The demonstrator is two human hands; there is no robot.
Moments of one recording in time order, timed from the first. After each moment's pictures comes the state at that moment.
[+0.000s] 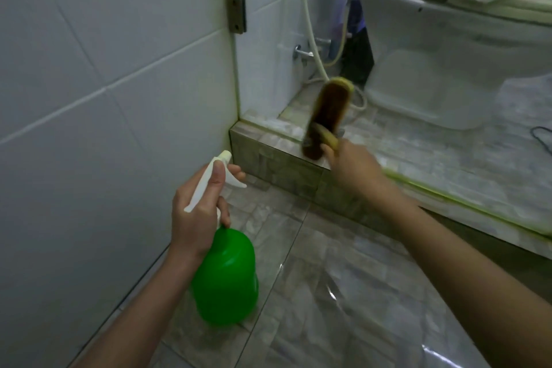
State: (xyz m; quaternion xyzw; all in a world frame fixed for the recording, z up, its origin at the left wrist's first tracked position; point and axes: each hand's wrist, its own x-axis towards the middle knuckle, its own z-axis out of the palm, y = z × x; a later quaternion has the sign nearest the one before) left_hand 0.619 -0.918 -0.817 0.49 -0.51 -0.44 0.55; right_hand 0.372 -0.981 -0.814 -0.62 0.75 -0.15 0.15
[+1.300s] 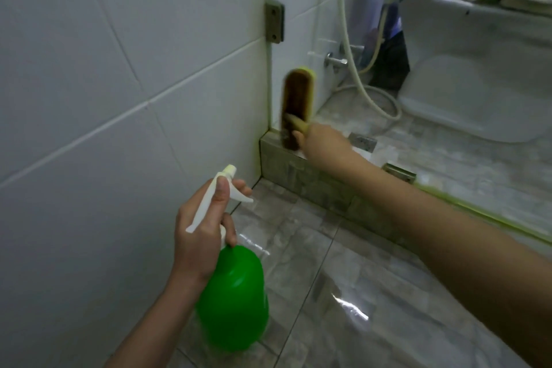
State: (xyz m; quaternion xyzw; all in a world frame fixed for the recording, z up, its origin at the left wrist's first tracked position) left_hand 0.654 -0.923 -0.819 0.51 -0.48 -0.42 0.58; right_hand 0.455 -1.075 -0.812 -0.75 0.65 -0.10 0.06
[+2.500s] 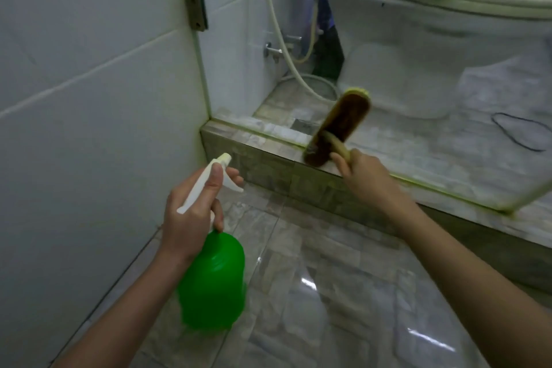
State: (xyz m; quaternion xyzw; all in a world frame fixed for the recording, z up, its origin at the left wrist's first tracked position) left_hand 0.593 -0.910 -0.819 0.47 -0.55 -0.47 0.52; right_hand 0.303 -0.940 -0.833 -0.62 0.75 -0.18 0.11
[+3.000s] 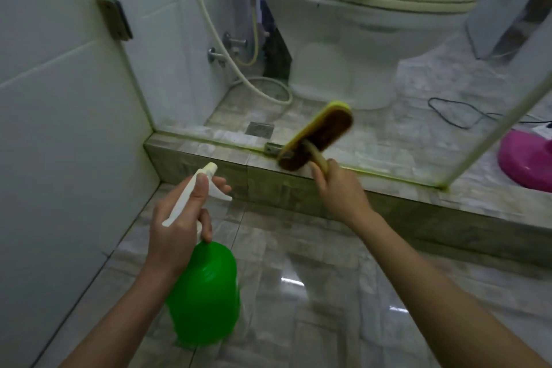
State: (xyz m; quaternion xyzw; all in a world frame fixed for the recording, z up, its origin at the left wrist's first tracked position) left_hand 0.542 -0.907 -0.823 0.43 -0.58 -0.50 0.47; right_hand 0.262 -0.901 -0.867 -0.56 0.77 -0.27 0.12
